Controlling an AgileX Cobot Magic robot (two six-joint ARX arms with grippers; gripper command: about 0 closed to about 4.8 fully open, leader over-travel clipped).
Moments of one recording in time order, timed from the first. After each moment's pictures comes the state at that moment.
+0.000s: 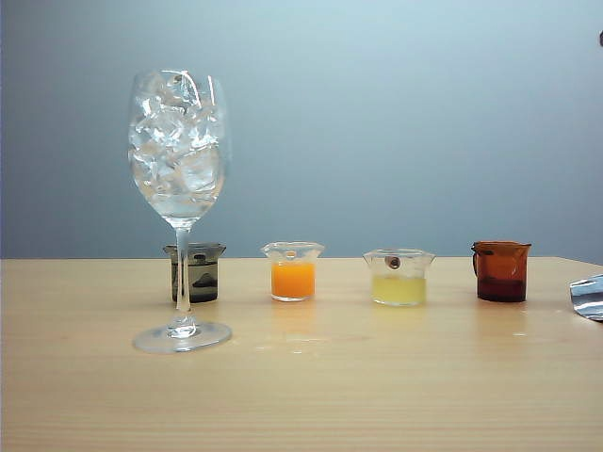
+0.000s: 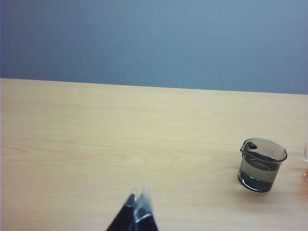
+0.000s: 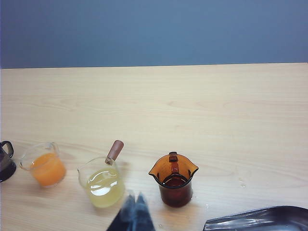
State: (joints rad) left arm -0.10 0.00 0.01 0.05 -0.09 -0.02; right arm 0.13 0.66 0.58 -0.11 -0.11 0.11
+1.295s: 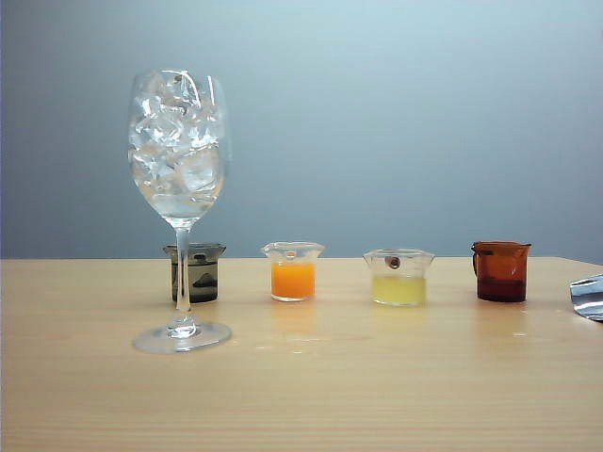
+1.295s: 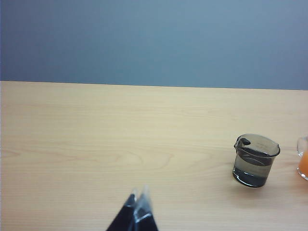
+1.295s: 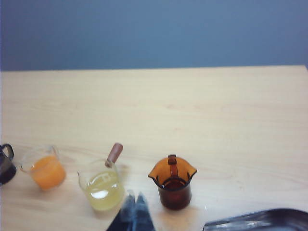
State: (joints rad) left arm -0.05 0.00 0.01 0.04 0.00 0.00; right arm 0.13 0.63 0.57 -0.10 -0.11 0.11
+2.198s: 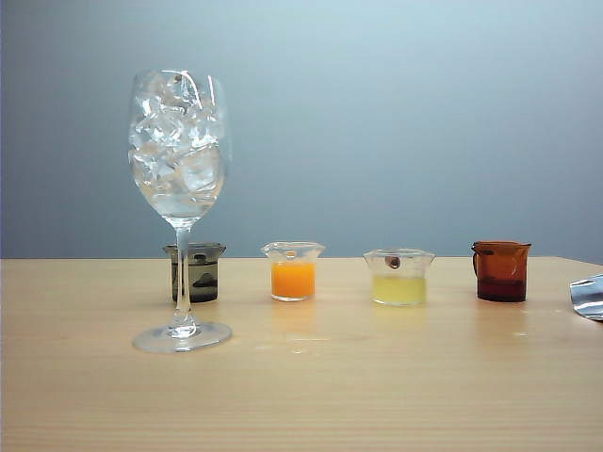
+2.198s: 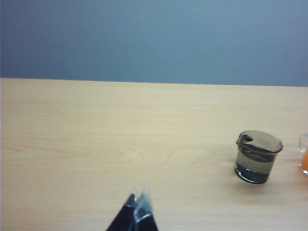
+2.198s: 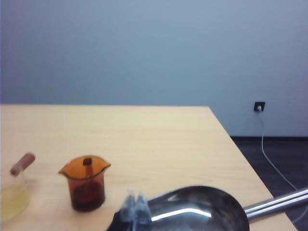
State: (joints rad) left arm -0.05 0.00 0.01 0.03 0.00 0.00; right arm 0.01 0.00 0.02 0.11 0.05 -0.01
